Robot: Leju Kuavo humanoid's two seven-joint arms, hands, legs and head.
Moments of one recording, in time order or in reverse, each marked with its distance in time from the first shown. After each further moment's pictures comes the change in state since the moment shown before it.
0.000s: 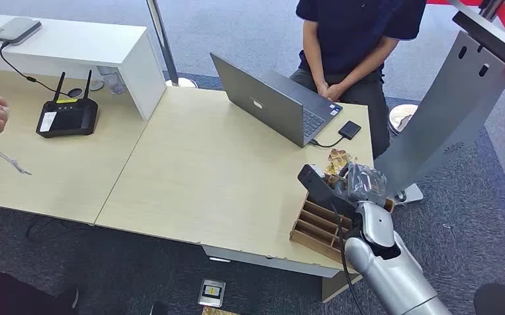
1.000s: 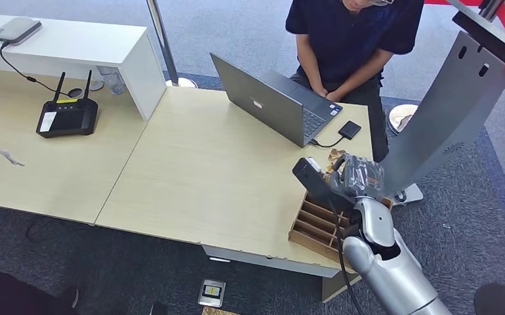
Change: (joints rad) left arm 0.000 0.000 0.000 0.000 0.000 0.000 0.000; right arm 0.000 0.000 0.000 0.005 0.000 -0.001 0.001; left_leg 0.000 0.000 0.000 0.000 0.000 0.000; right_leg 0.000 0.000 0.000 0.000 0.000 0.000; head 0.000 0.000
